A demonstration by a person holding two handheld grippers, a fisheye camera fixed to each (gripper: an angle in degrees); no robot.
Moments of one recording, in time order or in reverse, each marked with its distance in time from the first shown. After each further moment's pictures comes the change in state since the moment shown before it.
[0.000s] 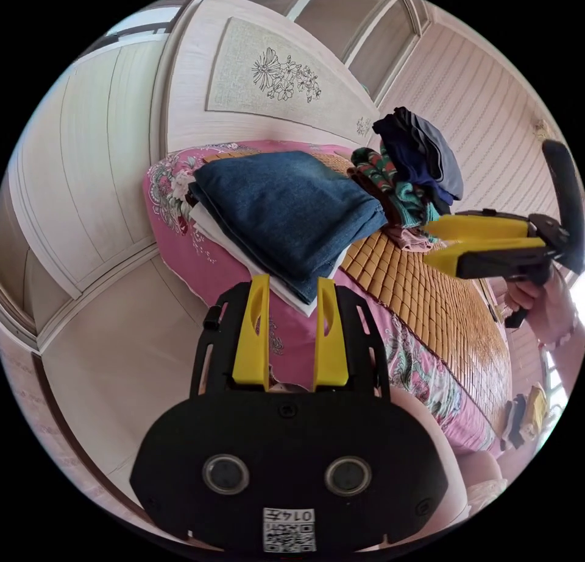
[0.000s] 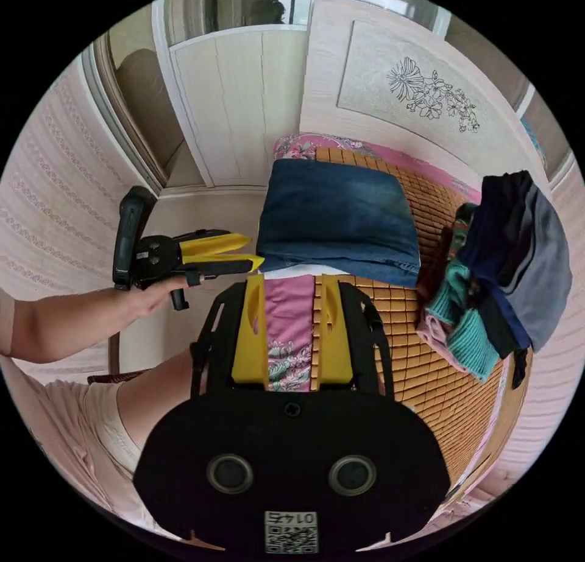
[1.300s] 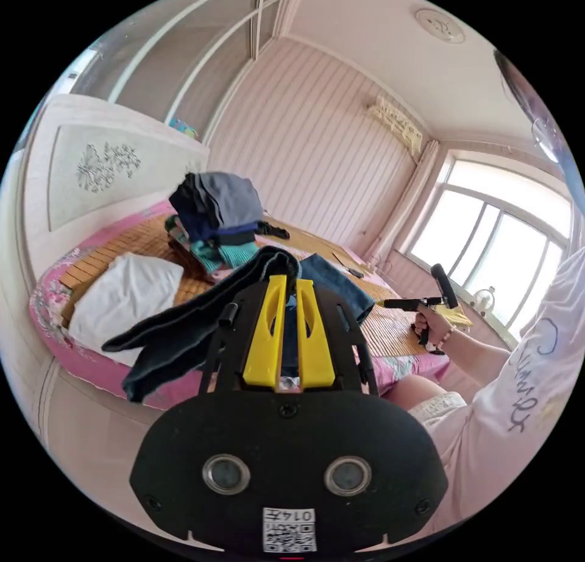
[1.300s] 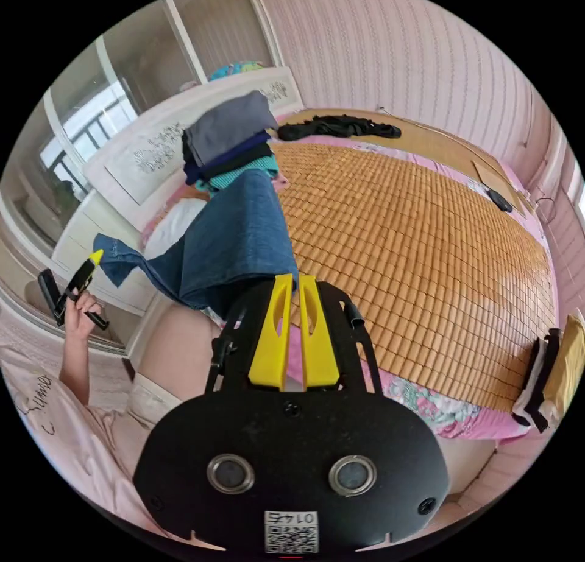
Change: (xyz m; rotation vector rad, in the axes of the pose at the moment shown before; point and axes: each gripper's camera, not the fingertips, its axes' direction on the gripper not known) left arm 0.145 0.026 -0.264 0.041 0.626 0.474; right arm 0.127 0.388 -0.100 0.189 0.192 1.072
